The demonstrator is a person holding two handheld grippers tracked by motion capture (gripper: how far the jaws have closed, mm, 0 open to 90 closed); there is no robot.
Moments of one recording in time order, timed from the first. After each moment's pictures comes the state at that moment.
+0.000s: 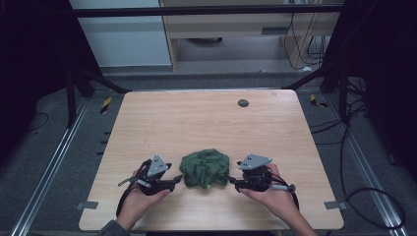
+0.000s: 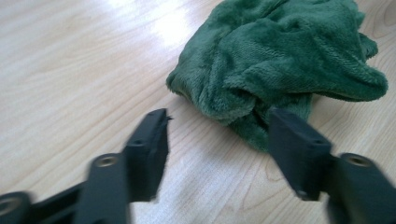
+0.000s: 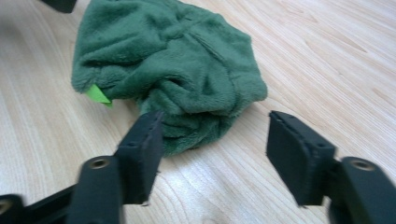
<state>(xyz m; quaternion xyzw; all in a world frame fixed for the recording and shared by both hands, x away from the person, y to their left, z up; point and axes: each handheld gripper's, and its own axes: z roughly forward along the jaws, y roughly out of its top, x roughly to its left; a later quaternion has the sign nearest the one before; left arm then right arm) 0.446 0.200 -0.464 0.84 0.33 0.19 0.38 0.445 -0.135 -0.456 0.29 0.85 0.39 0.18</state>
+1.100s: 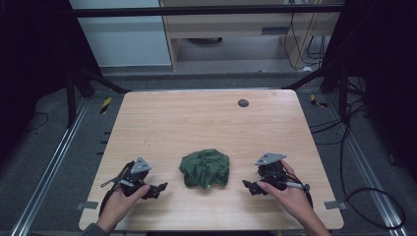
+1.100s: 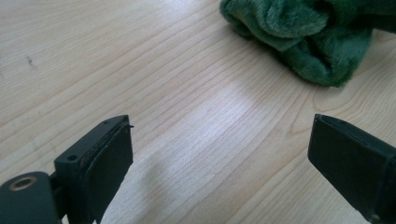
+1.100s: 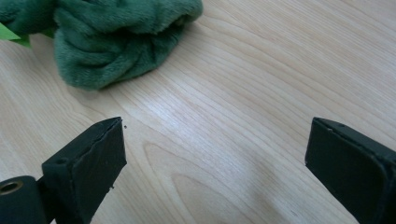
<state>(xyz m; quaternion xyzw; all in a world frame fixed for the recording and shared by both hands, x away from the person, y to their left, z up) 0.450 0.251 -0.475 0.85 0.38 0.15 0.34 0.456 -0.181 -0.473 0.37 0.85 0.33 0.15</state>
